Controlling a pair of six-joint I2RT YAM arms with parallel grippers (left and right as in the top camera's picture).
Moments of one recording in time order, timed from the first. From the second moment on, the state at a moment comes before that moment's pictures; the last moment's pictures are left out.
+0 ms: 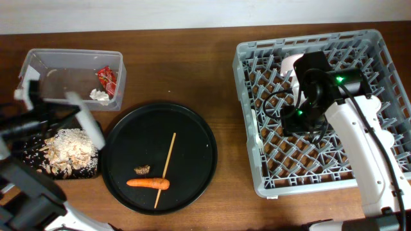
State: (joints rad) left arm 0.70 1.94 1.69 -1.68 1.12 0.56; right arm 0.15 1.55 1.54 -1.50 0.00 0.13
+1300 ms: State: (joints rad) left arm -0.59 1.87 1.42 -1.07 0.10 -0.30; right arm 0.15 1.55 1.54 -1.50 0.00 0.13
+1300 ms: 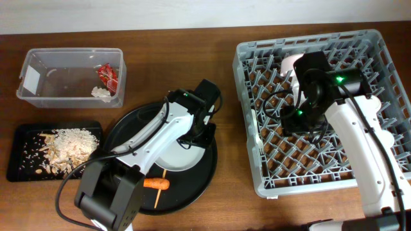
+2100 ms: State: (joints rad) left arm 0.10 1.54 1.57 -1.39 0.01 -0.30; right arm 0.48 1.57 1.54 -1.28 -0.16 0.23
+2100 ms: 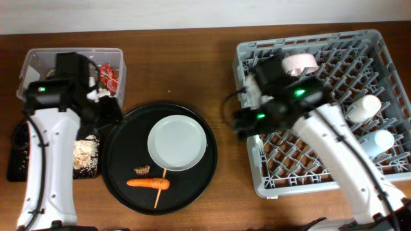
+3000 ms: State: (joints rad) left arm 0.12 1.54 1.57 -1.40 0.00 -0.30; right arm 0.71 2.14 1.55 -0.96 -0.21 0.65
